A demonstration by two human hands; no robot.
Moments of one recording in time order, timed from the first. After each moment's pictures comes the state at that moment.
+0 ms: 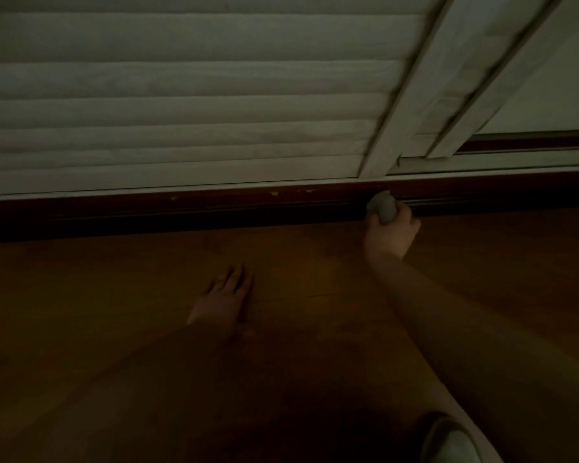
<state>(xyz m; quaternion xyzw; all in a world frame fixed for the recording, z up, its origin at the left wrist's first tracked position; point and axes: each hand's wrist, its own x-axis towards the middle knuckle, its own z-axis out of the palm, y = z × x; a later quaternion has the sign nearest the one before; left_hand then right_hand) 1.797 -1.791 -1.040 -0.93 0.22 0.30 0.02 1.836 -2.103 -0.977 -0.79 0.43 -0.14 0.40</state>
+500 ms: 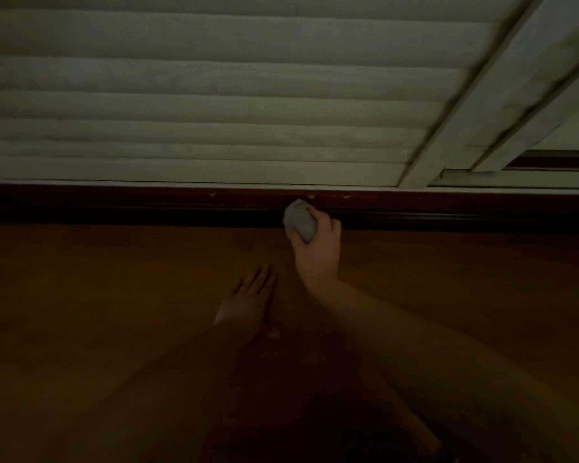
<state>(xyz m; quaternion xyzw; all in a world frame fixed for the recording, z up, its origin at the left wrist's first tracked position) 1.790 -1.786 -1.037 -0.93 0.21 0.29 -0.01 1.842 -1.944 -0.978 -0.84 0.20 -0.04 0.50</state>
